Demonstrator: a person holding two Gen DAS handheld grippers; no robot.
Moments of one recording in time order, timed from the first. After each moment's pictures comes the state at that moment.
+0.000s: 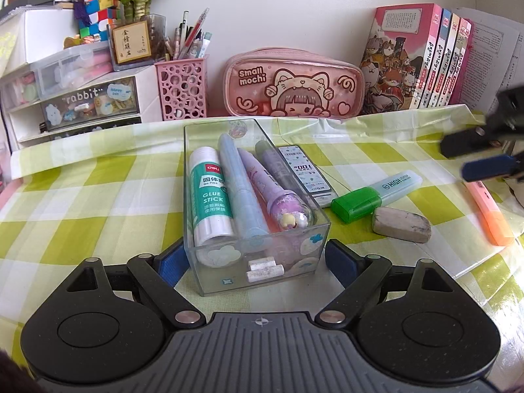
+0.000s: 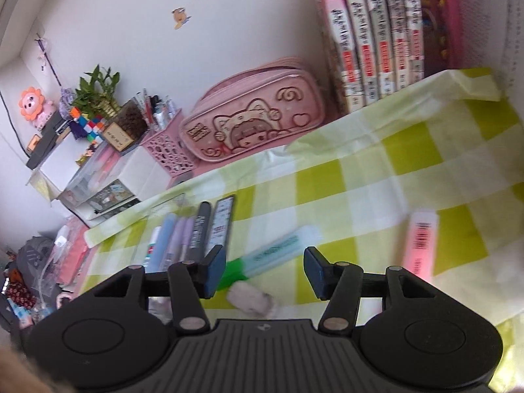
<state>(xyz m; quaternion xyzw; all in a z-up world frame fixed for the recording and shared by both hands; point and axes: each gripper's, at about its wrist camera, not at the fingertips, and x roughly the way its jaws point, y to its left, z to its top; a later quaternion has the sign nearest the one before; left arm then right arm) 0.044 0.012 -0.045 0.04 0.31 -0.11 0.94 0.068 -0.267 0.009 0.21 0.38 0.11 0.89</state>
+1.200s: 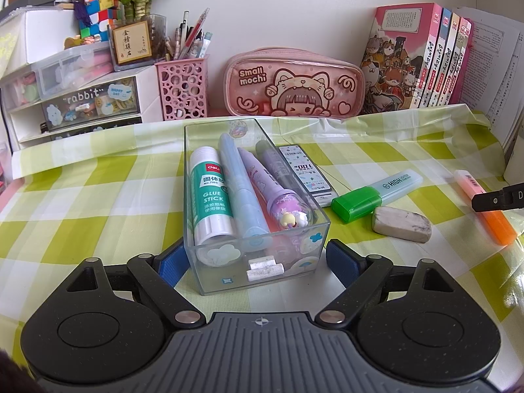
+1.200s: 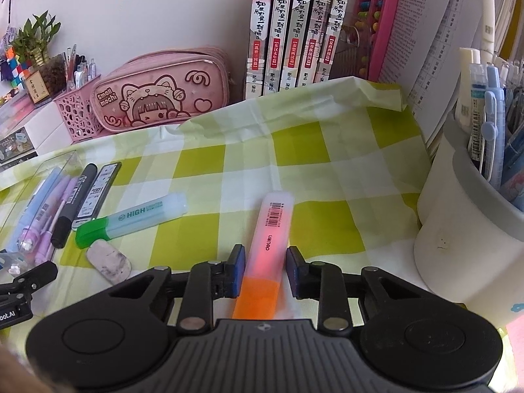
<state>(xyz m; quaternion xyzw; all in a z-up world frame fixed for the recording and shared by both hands) 0.045 0.012 -0.045 0.04 0.31 -0.12 0.94 0.054 -0.275 -0.021 0.06 0.38 -0.01 0.92</state>
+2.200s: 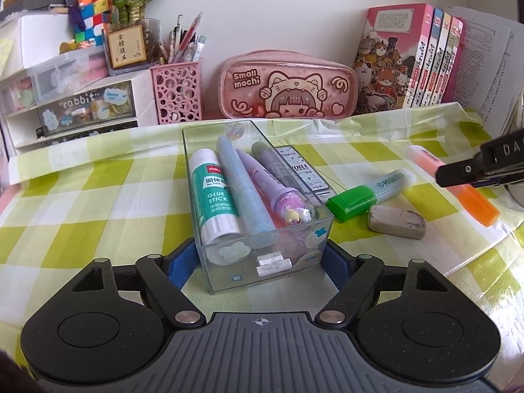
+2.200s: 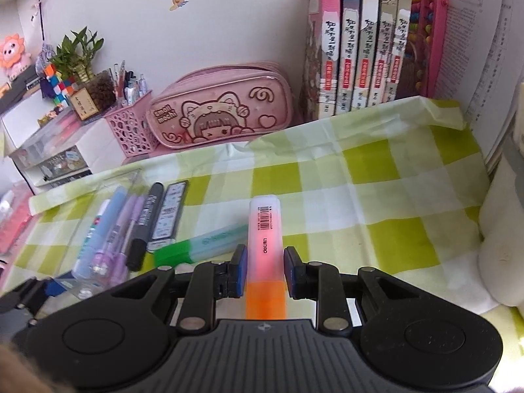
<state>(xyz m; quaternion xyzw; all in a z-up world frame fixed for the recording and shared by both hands) 0.042 0.015 -0.043 0.04 0.31 -0.13 0.94 0.064 -0.234 0.004 0.13 0.38 0.09 0.91</state>
